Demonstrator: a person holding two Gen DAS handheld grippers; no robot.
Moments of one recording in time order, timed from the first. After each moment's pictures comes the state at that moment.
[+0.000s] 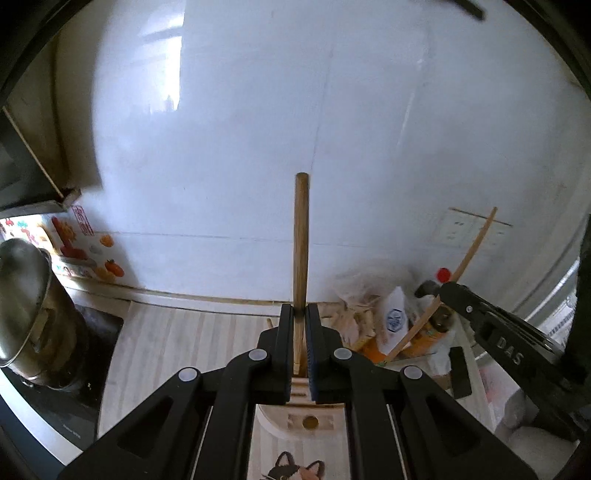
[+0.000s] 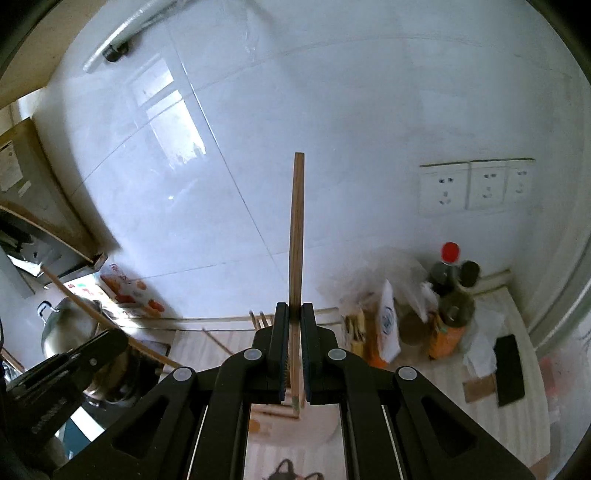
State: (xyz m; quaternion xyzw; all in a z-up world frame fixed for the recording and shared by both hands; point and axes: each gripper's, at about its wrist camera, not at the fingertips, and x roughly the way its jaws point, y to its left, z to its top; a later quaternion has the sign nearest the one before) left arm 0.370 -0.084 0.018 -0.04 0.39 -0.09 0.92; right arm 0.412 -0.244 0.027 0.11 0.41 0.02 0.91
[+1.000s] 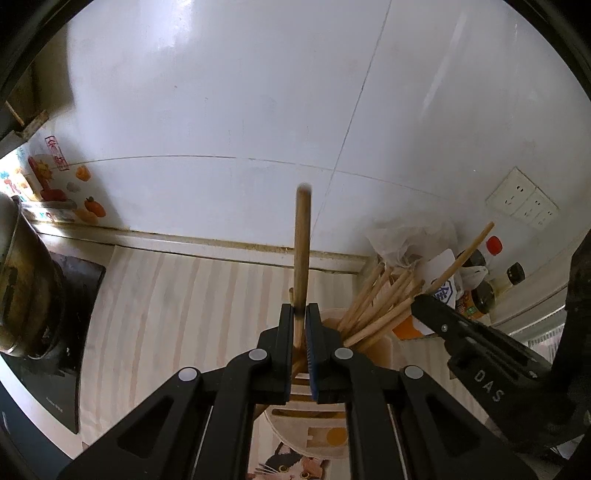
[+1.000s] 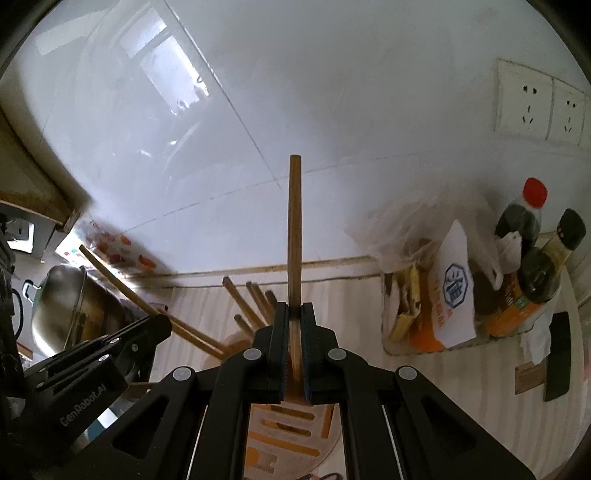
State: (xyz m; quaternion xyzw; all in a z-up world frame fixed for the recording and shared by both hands) left arm 0.425 -0.078 -0.065 -0.07 0.49 -0.06 0.86; right arm 0.479 -0.217 -0.096 0.12 0.52 0.07 0.84
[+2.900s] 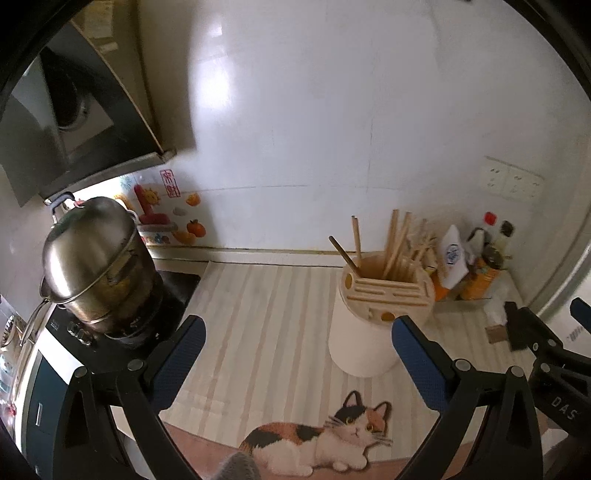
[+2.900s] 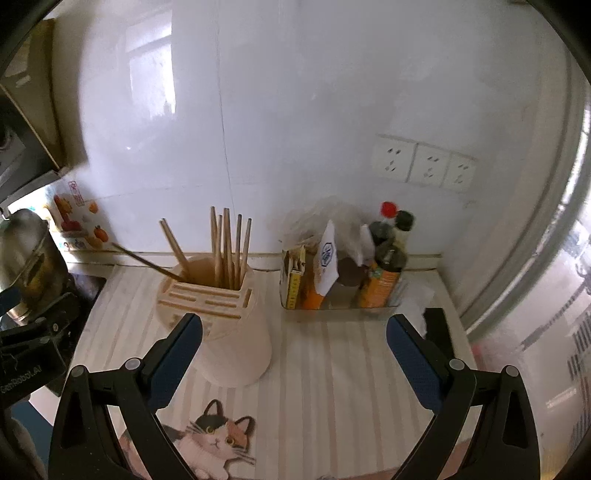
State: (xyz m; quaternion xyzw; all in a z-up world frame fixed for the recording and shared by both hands) left arm 0.210 -0.038 -0.001 0.02 0.37 0.02 0.93; right arm 0.283 -0.212 0.001 -0.04 0.43 -0.08 0.90
